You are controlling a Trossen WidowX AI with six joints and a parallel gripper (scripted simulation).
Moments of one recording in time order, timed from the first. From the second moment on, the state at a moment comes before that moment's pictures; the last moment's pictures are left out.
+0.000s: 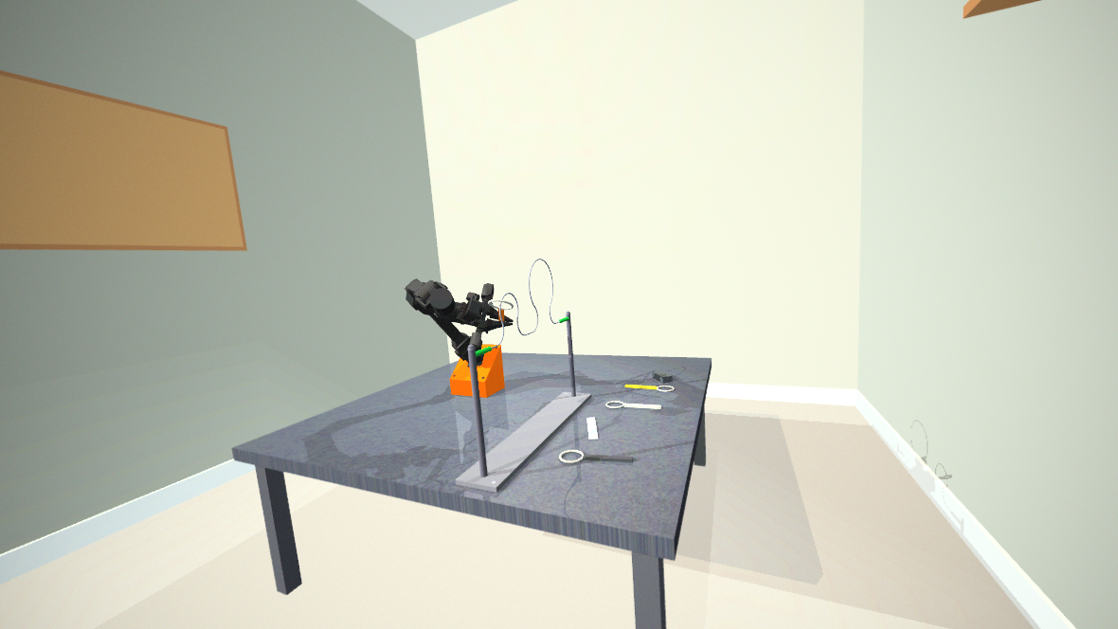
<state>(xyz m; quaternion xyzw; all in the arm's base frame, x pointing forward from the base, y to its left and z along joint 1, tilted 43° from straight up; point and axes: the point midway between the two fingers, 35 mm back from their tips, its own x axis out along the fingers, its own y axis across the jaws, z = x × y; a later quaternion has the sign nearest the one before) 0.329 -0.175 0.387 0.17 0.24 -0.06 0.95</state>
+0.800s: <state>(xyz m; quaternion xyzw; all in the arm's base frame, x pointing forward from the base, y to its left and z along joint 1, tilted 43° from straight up) 0.323 -0.212 0.387 -0.09 0.26 -0.13 0.95</state>
